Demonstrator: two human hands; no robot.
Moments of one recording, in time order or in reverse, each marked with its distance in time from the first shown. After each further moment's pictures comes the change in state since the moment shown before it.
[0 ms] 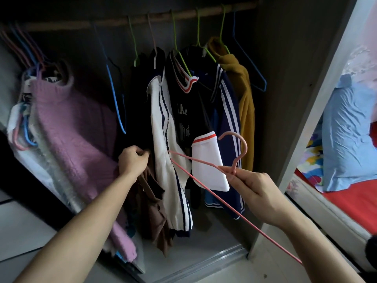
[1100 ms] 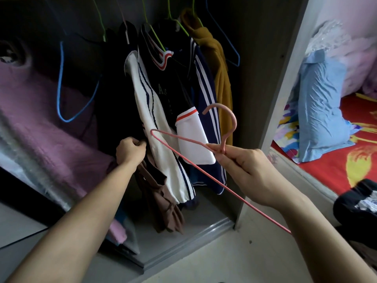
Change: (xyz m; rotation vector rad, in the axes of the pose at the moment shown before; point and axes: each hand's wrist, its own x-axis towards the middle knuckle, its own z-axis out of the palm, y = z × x) left_hand -0.040 0.010 0.039 0.024 -0.089 -0.015; right_hand -0.038 -0.023 -0.023 -0.033 0.040 -0.060
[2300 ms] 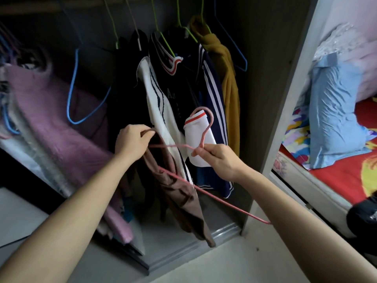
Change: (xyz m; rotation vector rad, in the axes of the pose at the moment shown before) left_hand -0.013 0.043 -0.063 0.169 -0.044 0.500; right_hand 0.071 0.056 0.056 0.158 -0.144 0.070
